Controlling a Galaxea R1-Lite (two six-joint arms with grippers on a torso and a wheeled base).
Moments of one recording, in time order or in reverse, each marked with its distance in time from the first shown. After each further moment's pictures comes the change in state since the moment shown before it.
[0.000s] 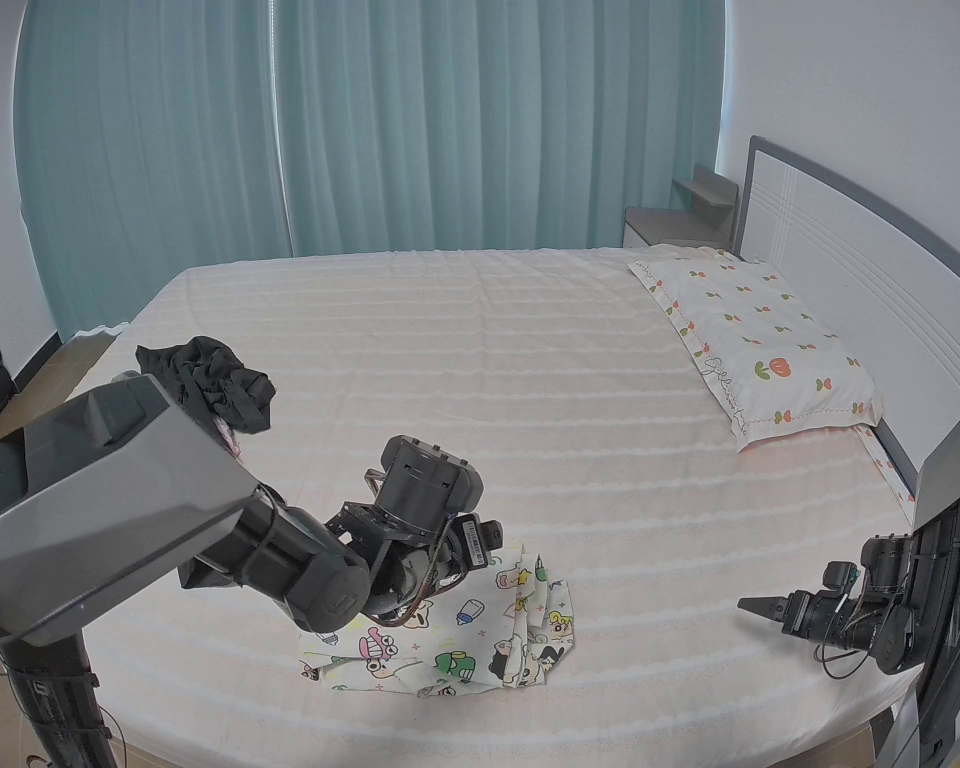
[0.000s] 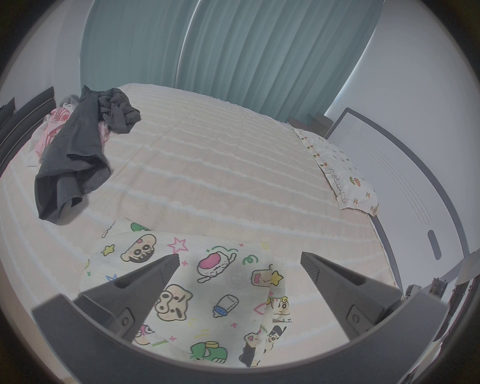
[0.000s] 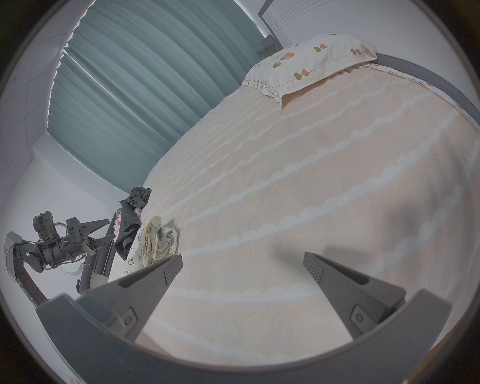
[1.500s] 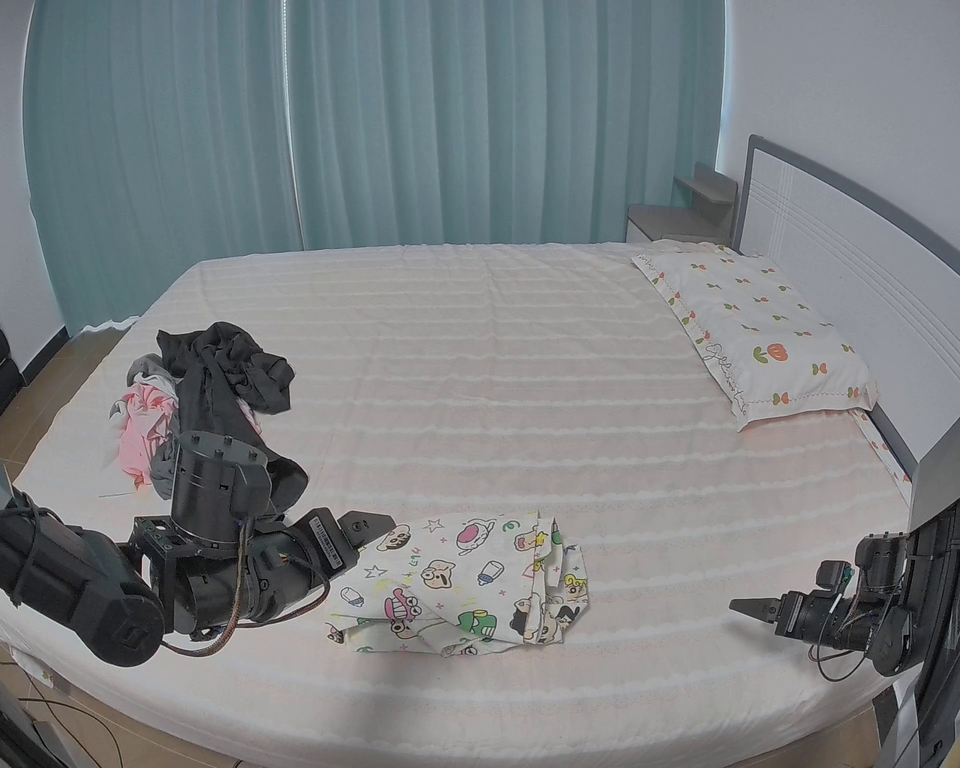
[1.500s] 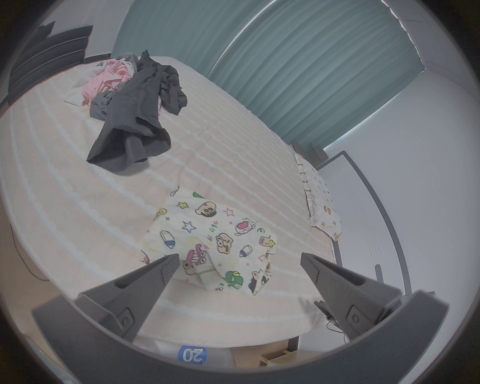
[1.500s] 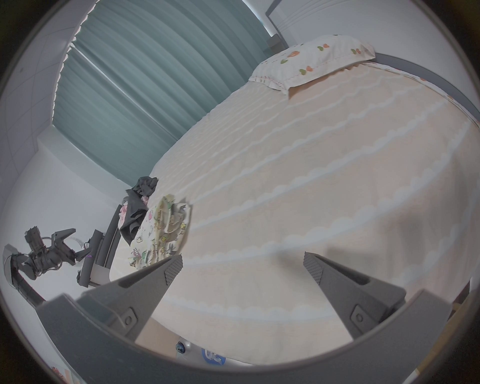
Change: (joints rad) left arm 0.177 -0.399 0.446 -0.162 -0.247 -0.185; right arm 0.064 -0.023 0.000 0.000 -0.010 0.001
